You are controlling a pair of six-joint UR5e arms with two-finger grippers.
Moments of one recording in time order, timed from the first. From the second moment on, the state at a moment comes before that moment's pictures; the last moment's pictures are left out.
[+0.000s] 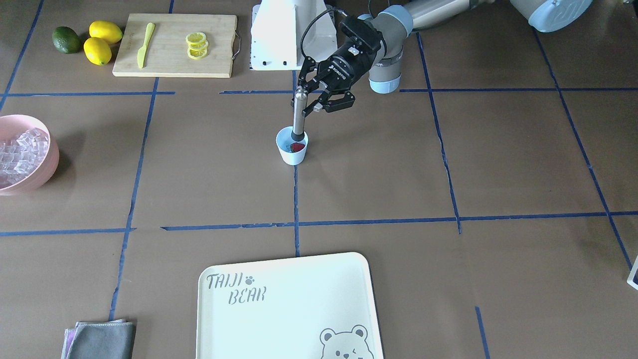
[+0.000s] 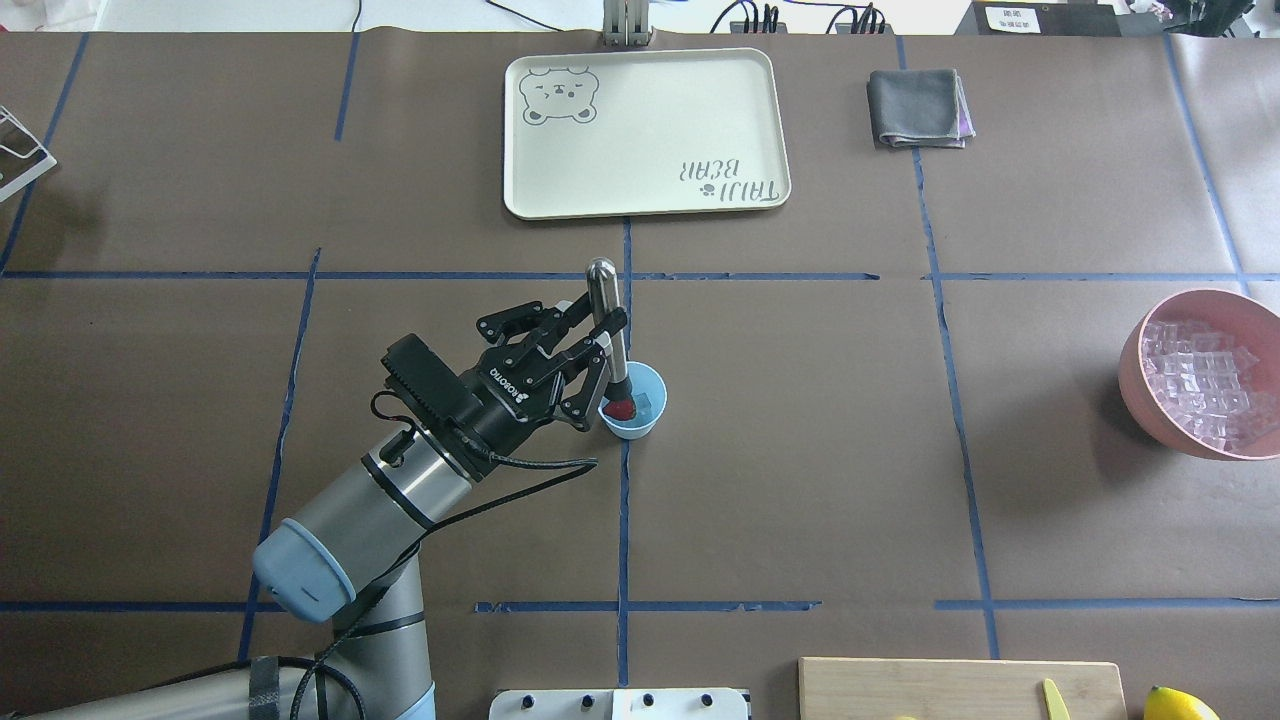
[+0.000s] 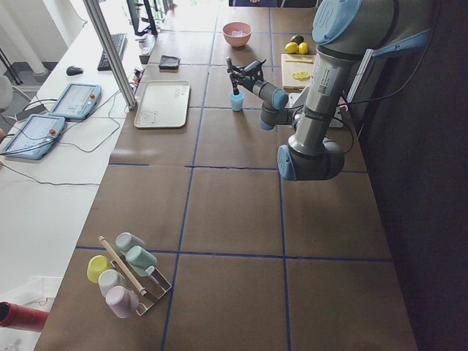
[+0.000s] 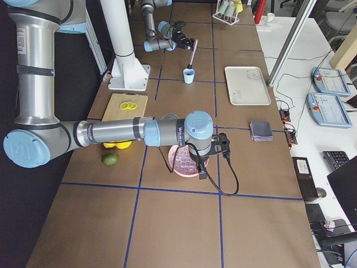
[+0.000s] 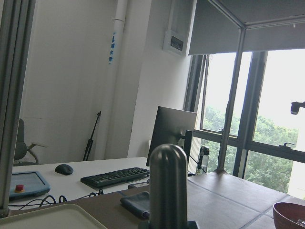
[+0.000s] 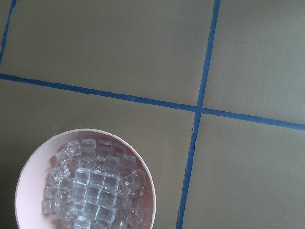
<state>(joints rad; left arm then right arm) -0.25 -2.13 -1.44 -3.36 -0.97 -0.37 1.61 -1.64 1.79 -1.62 2.43 -0.12</state>
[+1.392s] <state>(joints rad) -0.21 -2.18 -1.32 -3.40 -0.93 -0.37 1.61 -1.64 1.78 -1.62 2.42 -0.12</state>
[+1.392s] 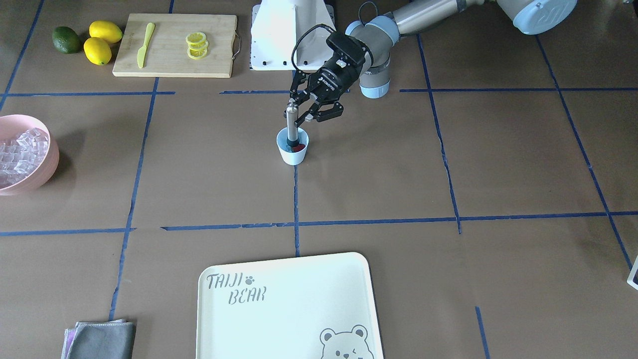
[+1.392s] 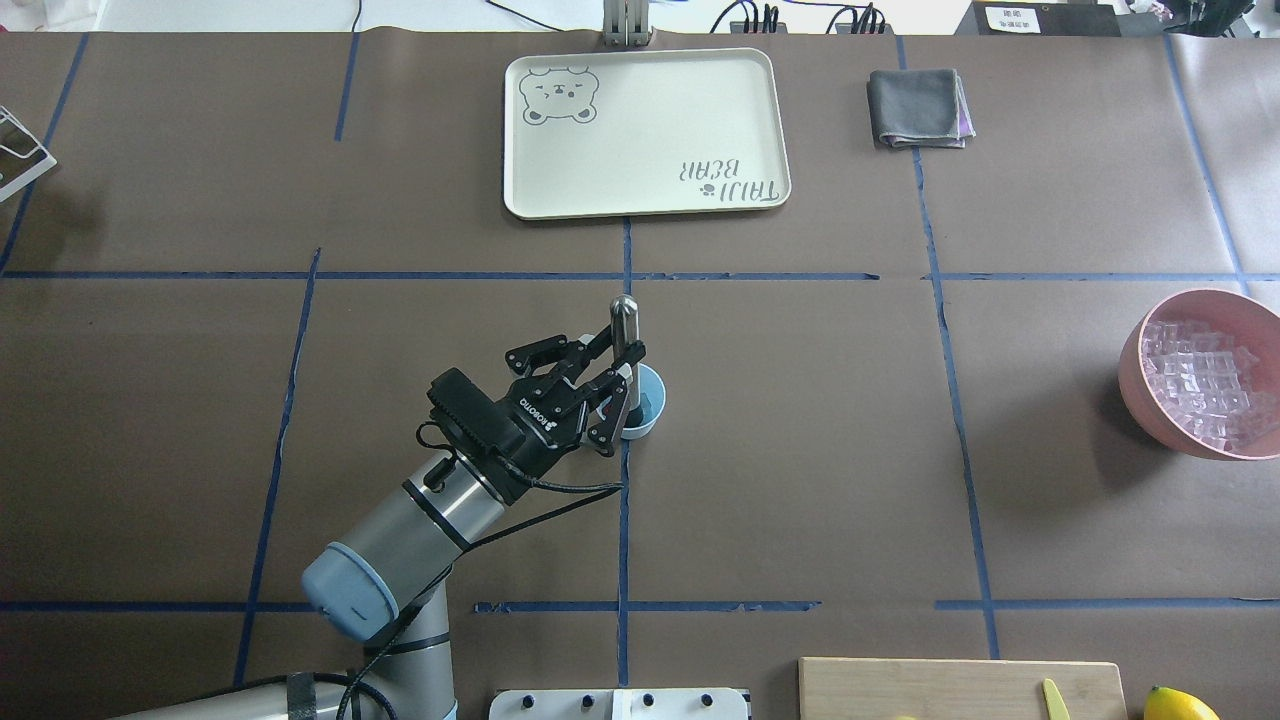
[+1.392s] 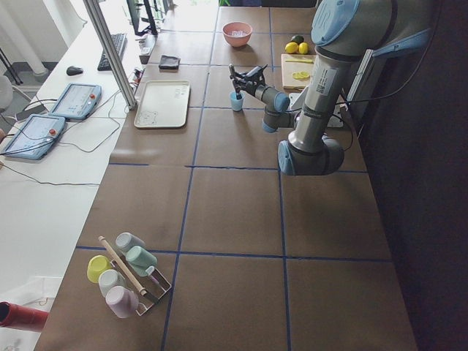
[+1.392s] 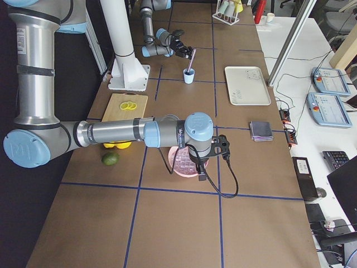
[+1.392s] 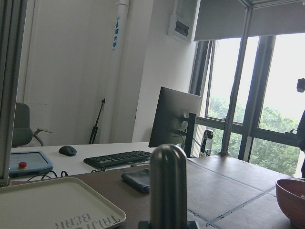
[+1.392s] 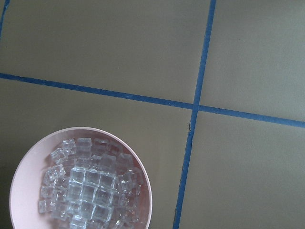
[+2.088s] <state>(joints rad) -0.21 -2.17 -1.40 -3.38 -0.93 -0.37 1.61 -1.64 1.78 -1.62 2.42 -0.12</state>
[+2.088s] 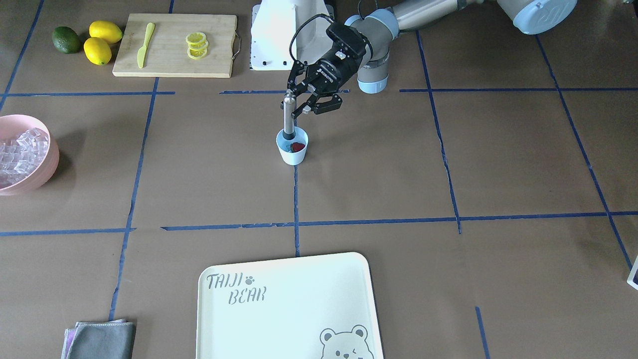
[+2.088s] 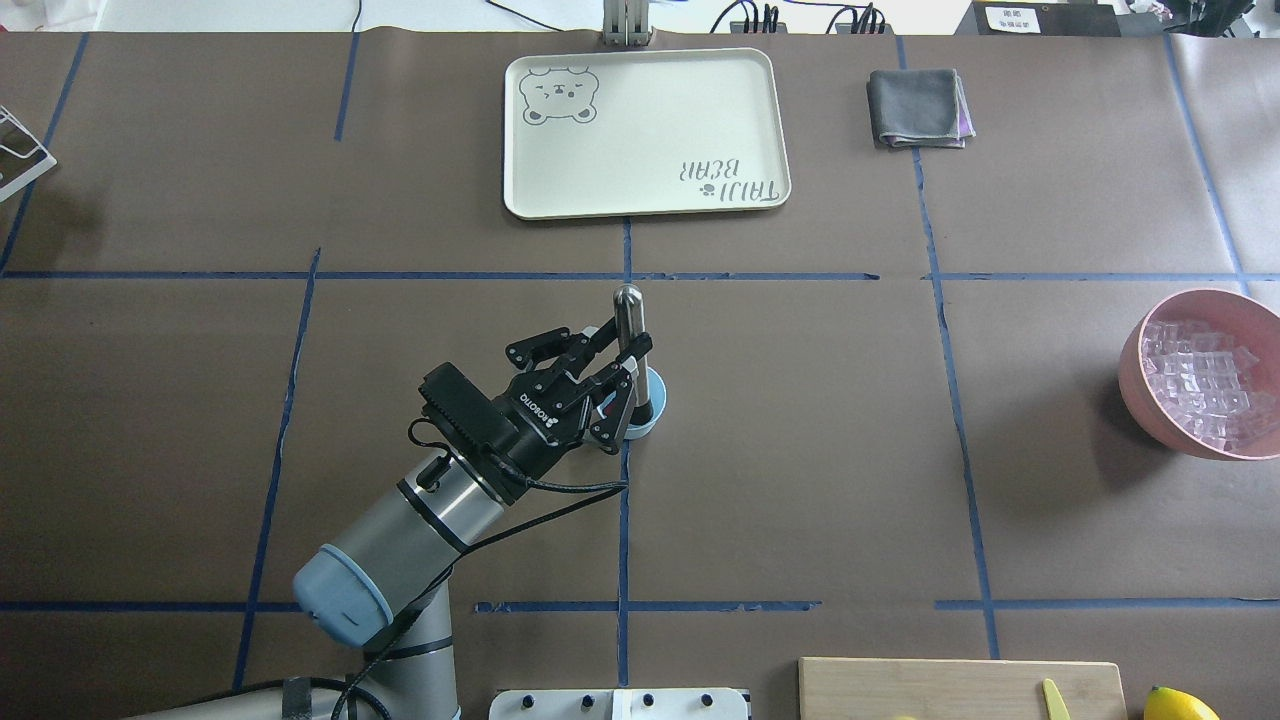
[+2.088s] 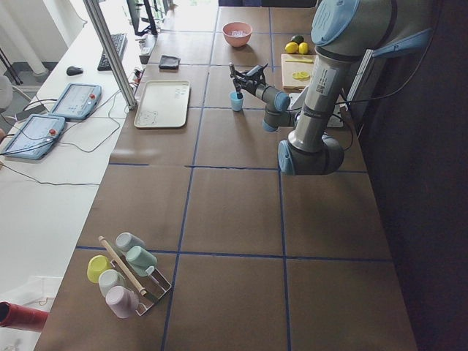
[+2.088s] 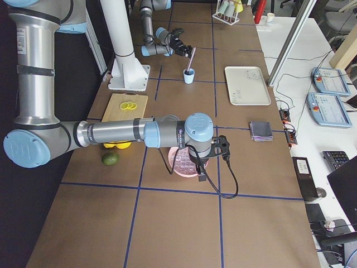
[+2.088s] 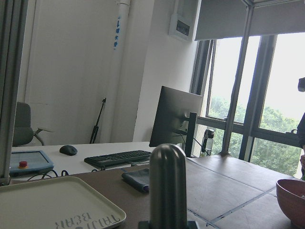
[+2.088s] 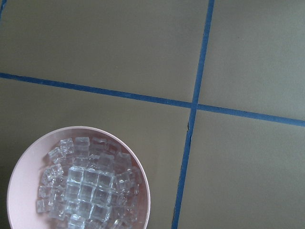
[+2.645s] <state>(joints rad) -0.30 -2.15 -1.52 -3.35 -1.01 -0.41 1.61 -1.63 1.75 -1.62 2.42 -0.13</state>
